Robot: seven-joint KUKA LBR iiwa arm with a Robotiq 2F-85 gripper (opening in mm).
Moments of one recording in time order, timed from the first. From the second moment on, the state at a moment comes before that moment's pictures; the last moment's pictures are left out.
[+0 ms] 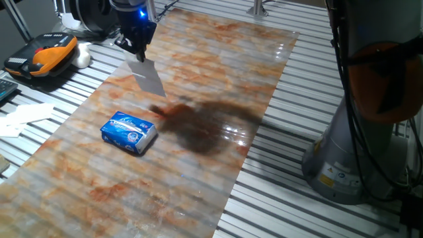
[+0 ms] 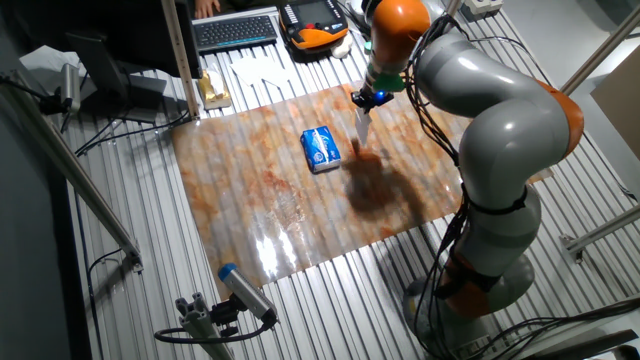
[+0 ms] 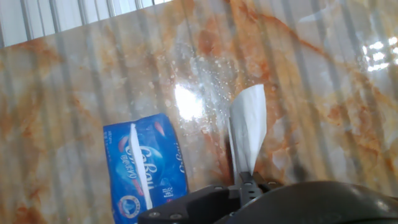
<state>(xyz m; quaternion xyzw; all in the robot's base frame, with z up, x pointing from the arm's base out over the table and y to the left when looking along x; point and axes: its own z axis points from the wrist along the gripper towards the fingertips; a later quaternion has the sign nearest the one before) 0.589 0.038 0.237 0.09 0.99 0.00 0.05</state>
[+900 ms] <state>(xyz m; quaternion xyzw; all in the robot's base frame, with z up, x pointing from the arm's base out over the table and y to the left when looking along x) 0.578 0.018 0.229 0.08 1.00 0.01 0.05</state>
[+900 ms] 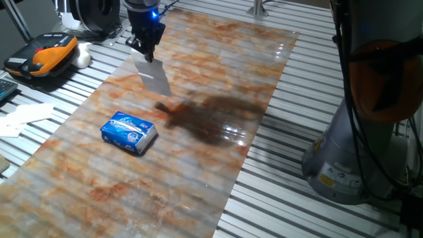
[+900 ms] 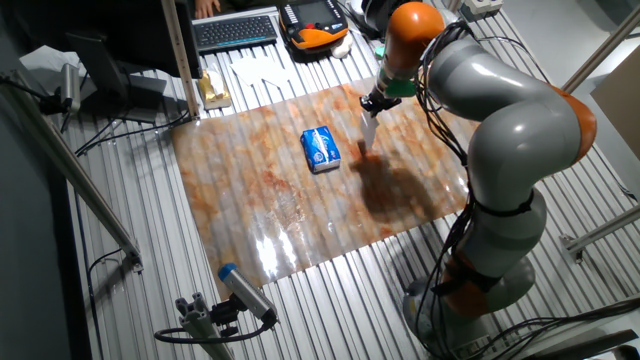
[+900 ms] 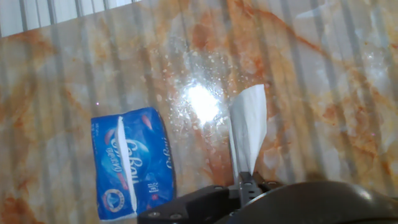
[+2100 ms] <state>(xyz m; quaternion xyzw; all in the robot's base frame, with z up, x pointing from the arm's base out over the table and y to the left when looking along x) 0.575 0.013 0.224 0.15 0.99 0.01 0.07</state>
